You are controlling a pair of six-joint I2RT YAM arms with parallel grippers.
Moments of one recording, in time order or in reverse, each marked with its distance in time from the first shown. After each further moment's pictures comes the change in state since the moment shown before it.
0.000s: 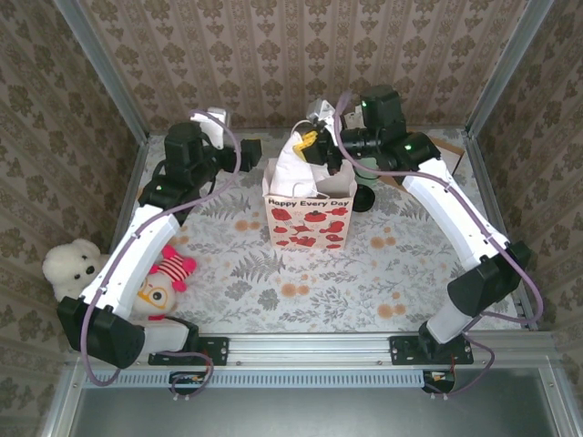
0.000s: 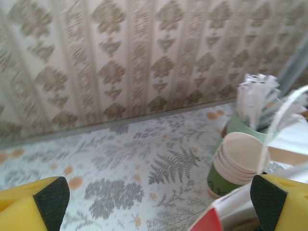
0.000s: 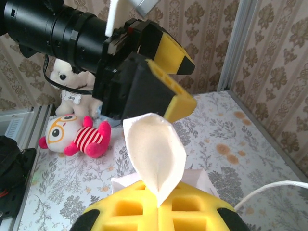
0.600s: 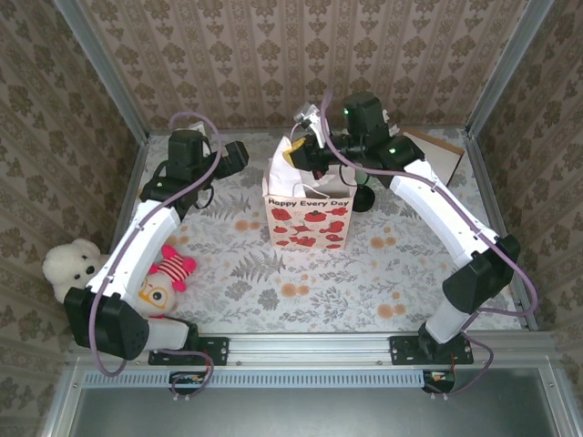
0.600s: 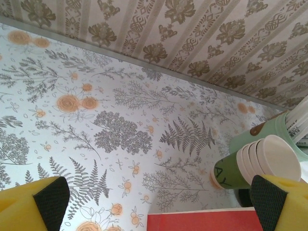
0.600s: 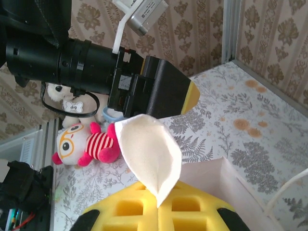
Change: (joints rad) left arm 0.067 0.048 -0.038 -0.134 -0.042 -0.359; right arm 0.074 0.030 -0.005 0.003 0.130 0.253
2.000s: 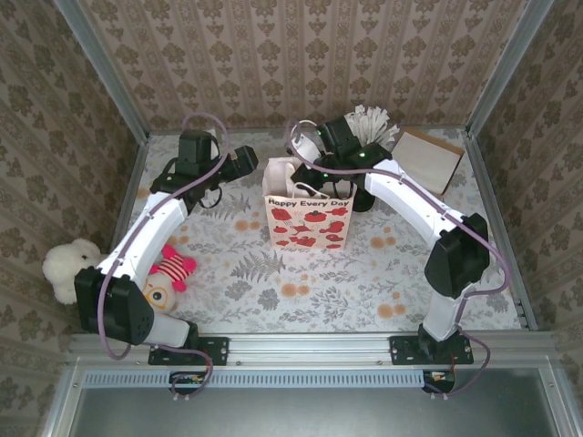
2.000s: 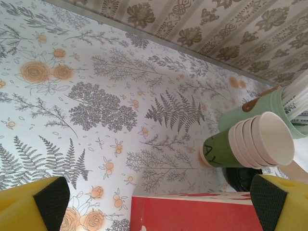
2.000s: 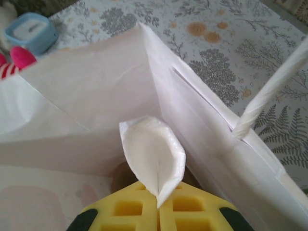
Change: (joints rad) left arm 0.001 0.080 0.001 0.001 0.122 -0.033; right arm 0.023 0.153 -0.043 -0.144 0.299 -0.143
